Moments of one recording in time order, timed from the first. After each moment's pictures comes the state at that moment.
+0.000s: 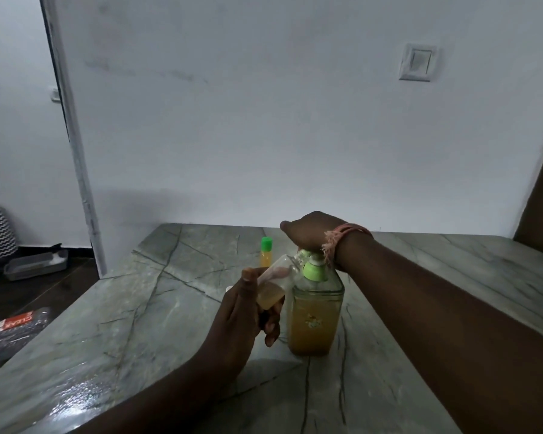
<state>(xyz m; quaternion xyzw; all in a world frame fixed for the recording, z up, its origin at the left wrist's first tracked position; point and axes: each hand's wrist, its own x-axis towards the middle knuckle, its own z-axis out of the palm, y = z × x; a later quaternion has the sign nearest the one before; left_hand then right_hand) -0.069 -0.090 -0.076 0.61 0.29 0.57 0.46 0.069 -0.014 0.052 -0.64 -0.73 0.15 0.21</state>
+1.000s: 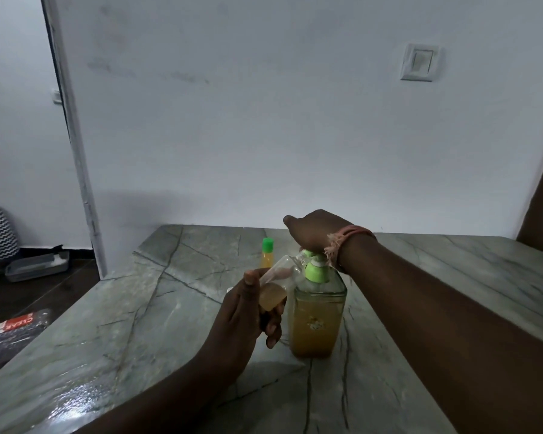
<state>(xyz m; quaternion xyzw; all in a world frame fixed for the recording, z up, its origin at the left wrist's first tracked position) -0.071 -0.087 -0.079 0.62 0.28 0.57 0.47 0.071 -0.010 0.051 -0.64 -0.72 0.15 0.21</state>
